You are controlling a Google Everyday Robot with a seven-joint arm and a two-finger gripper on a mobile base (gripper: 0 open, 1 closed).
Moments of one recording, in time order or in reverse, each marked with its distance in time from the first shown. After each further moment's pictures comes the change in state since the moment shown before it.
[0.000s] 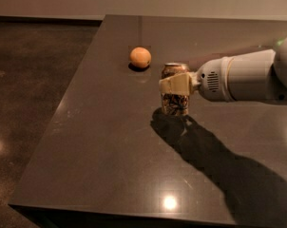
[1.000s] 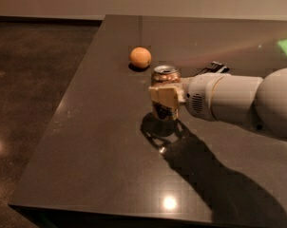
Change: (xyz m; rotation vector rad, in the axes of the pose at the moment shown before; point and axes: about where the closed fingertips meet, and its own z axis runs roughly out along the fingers) arm -0.006 -0.025 0.011 -0.056 0.156 -0.160
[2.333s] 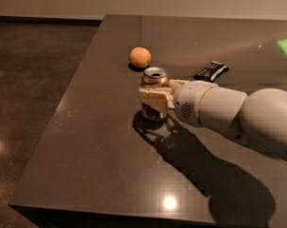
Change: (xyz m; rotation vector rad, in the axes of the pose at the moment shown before) arm -0.002 -0.012 0.027 0.066 0.129 -0.026
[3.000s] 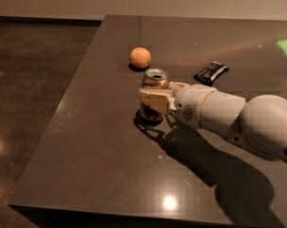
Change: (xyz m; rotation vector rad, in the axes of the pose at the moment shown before) arm -0.008 0.008 0.008 0.051 0.048 0.039
